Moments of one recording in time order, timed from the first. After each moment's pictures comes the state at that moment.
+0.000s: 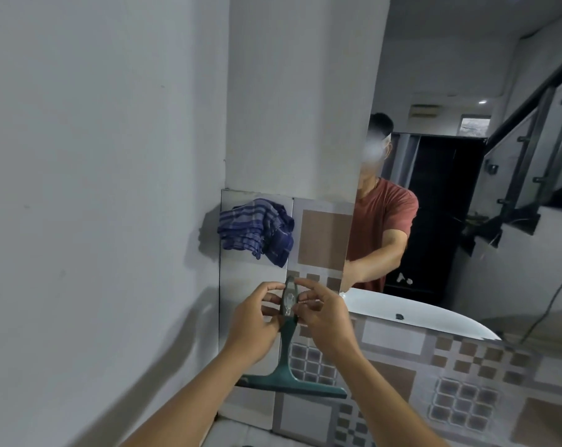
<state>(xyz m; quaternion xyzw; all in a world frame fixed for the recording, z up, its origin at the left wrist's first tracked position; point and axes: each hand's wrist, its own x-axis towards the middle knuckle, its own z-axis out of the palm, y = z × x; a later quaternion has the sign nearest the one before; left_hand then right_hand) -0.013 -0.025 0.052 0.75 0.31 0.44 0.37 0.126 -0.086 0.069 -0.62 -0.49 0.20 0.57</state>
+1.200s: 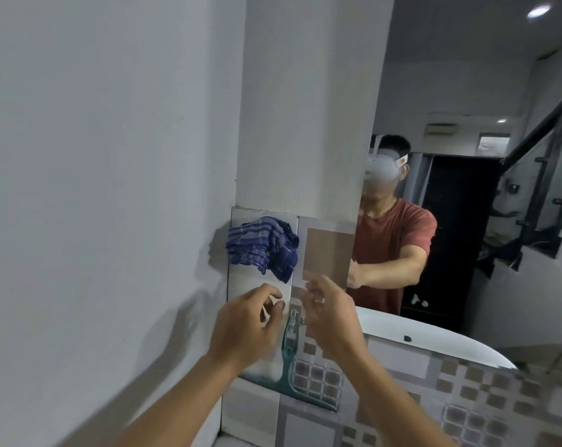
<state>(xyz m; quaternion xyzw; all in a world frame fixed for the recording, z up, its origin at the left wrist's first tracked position) -0.040 -0.039 0.082 0.81 0.29 0.52 0.04 0.118 -0.105 0.116 -0.65 -0.58 0.01 0.49</state>
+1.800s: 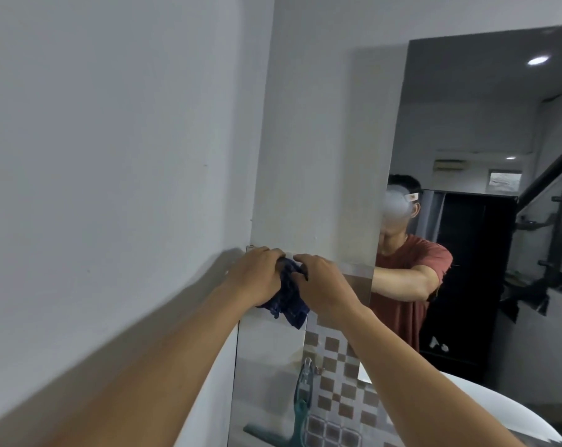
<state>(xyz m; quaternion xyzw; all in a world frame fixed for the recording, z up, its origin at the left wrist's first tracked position) -0.037 0.037 0.219 0.84 0.39 0.37 0.02 0.100 -0.042 0.229 -0.66 -0.67 -0.09 0.32</state>
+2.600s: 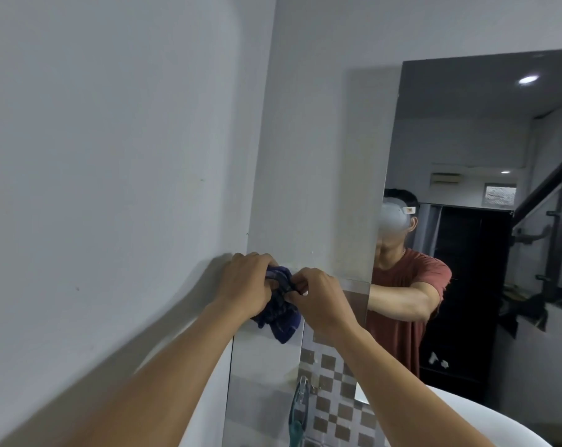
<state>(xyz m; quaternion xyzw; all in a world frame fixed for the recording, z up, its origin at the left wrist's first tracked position) -0.045 0.022 0.231 0.81 0.41 0.41 -0.02 0.109 -0.036 0.223 -0.64 -0.66 -0.08 0.39</state>
